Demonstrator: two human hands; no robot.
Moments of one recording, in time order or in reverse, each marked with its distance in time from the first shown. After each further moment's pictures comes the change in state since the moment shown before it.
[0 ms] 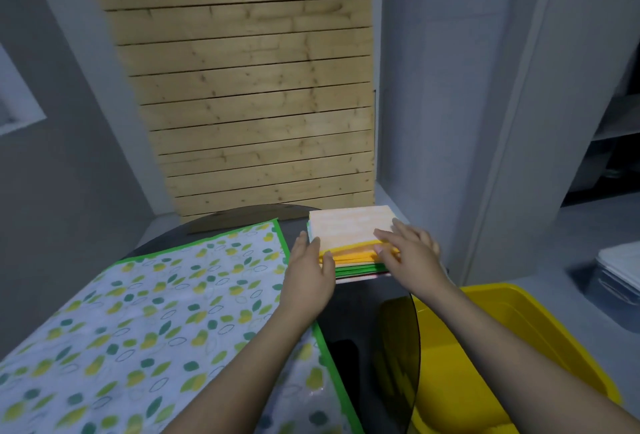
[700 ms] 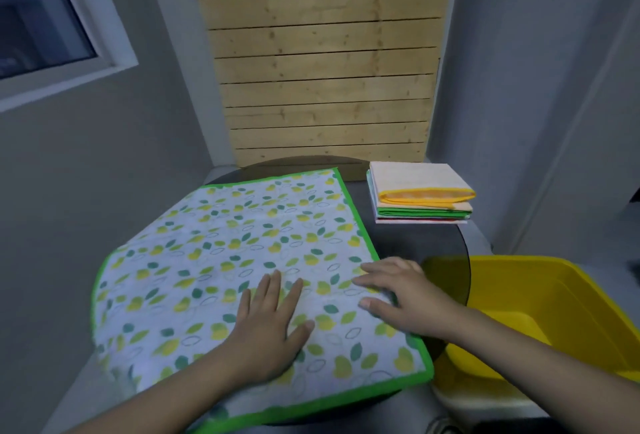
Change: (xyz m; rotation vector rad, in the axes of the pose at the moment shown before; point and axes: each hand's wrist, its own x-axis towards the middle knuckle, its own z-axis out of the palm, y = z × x) left_hand -0.192 -0.093 -0.097 0.539 -0.465 -0.129; right_hand -0.126 -0.068 0.043 -0.006 -0.468 -0.500
